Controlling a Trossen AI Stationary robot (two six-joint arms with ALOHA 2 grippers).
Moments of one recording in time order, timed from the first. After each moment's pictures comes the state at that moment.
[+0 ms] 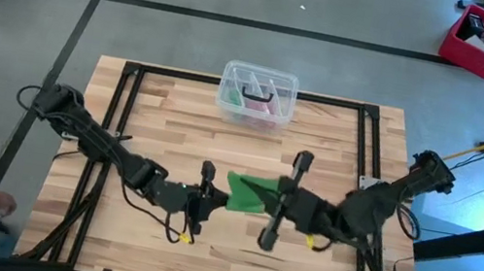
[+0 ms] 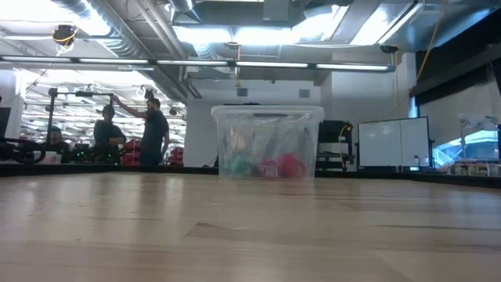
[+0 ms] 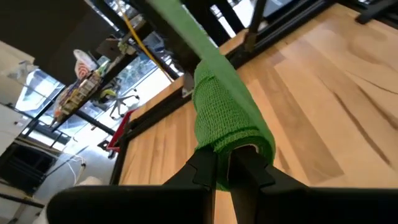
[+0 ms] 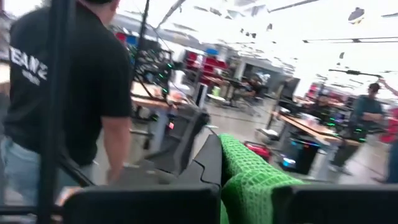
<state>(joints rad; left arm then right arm) -0.48 1.55 1.05 0.12 -0.65 0.45 0.60 1.58 1.70 0.12 0.82 -0.40</state>
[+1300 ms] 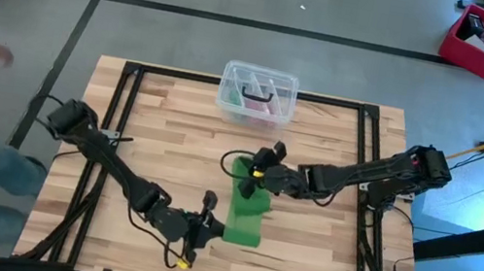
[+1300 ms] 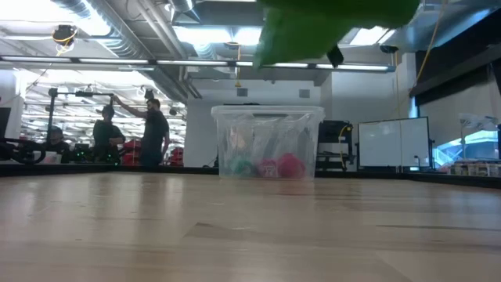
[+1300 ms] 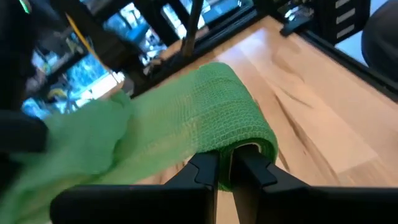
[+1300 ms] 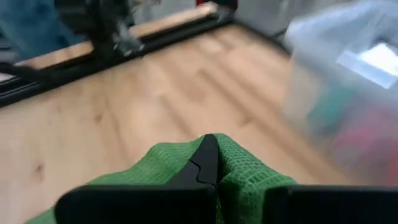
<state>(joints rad) -0.60 1.73 1.05 0.29 -0.58 0.31 0.22 1.57 1.02 0.00 0.61 0.46</state>
